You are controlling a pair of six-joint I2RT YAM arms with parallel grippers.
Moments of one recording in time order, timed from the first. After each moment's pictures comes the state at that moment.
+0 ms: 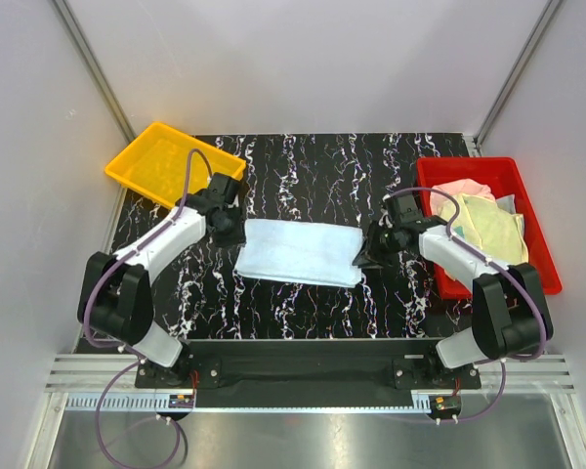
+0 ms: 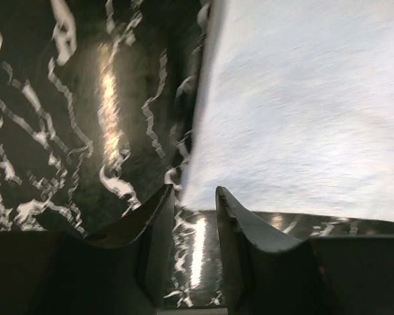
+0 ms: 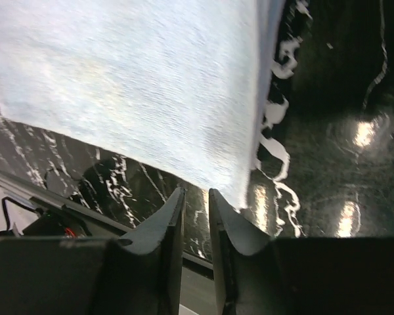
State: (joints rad) left arm -0.37 1.56 1.12 -0.72 -0.06 -0.48; right arm 0.31 1.47 0.87 -0.51 -0.35 0.62
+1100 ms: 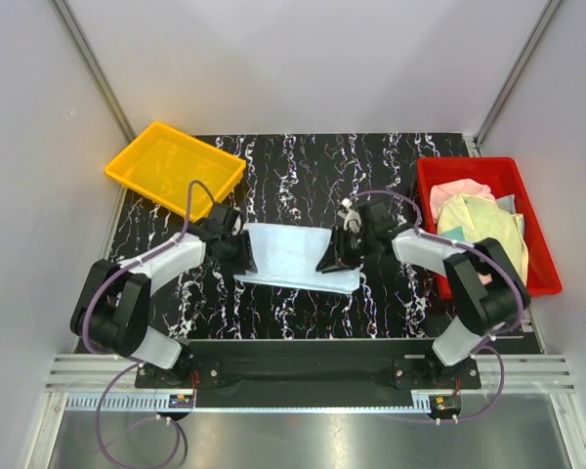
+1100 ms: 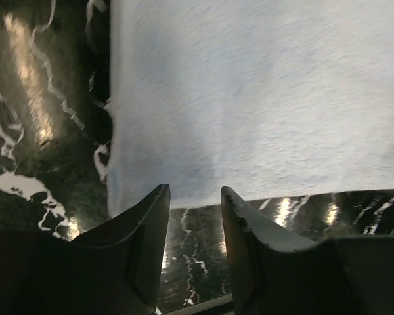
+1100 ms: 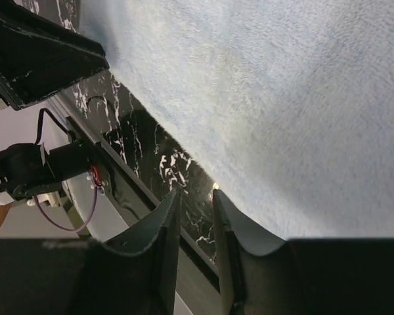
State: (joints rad) left arm -0.40 1.48 0.84 -0.47 0.16 -0.56; right arm 0.46 1.62 0.86 -0.15 -0.65 0.59
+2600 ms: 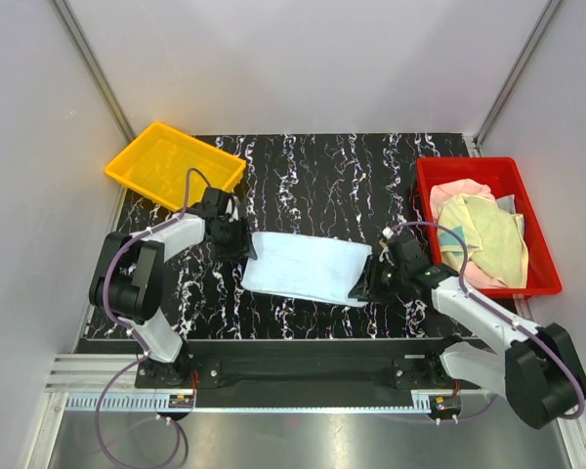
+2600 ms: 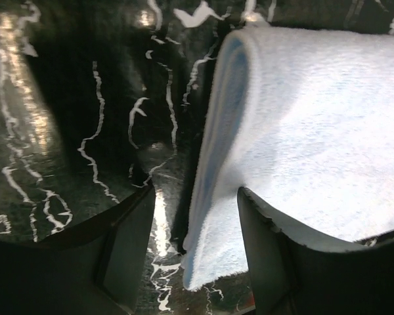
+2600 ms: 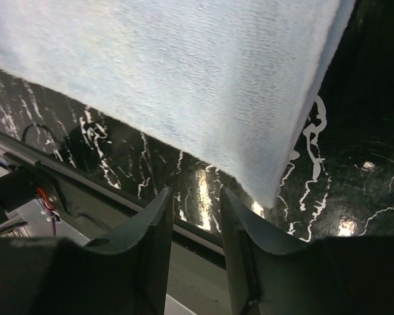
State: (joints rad) left arm -0.26 1.69 0.97 -0.47 0.26 -0.42; right arm 0.46 1.13 0.50 -0.35 -0.35 0.71
